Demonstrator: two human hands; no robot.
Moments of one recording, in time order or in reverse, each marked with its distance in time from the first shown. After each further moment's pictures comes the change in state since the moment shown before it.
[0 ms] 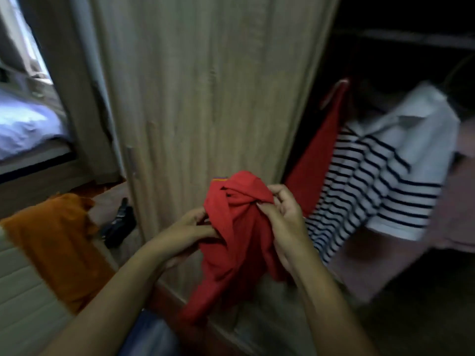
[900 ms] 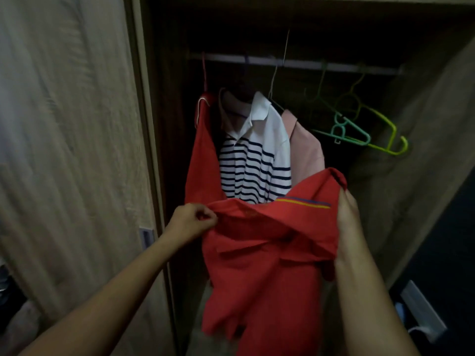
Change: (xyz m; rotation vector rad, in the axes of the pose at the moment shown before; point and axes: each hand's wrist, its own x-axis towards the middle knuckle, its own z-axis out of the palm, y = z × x) left_hand 0.143 -0.035 0.183 0.965 0.014 0.373; right_hand -0.079 -0.142 -0.263 0.156 0.828 -0.053
